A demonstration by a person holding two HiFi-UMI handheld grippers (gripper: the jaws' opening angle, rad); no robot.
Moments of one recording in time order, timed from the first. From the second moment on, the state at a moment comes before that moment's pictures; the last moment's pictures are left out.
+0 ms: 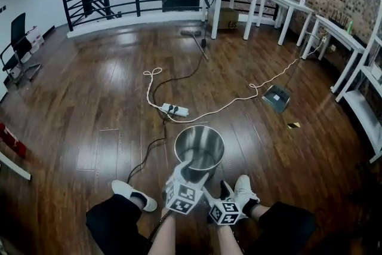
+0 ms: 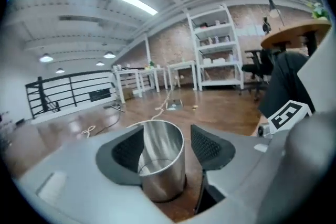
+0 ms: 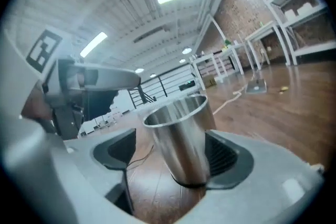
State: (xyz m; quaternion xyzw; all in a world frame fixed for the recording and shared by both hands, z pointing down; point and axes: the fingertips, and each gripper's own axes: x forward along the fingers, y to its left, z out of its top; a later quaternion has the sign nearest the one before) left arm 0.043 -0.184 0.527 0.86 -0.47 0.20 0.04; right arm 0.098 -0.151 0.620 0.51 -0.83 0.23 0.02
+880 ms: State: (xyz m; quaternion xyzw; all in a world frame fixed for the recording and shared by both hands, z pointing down) left arm 0.032 0.067 0.314 0.81 -0.59 -0.04 -0.07; right arm 0.168 0.061 0.316 0.56 -0.83 -0.07 -0.01
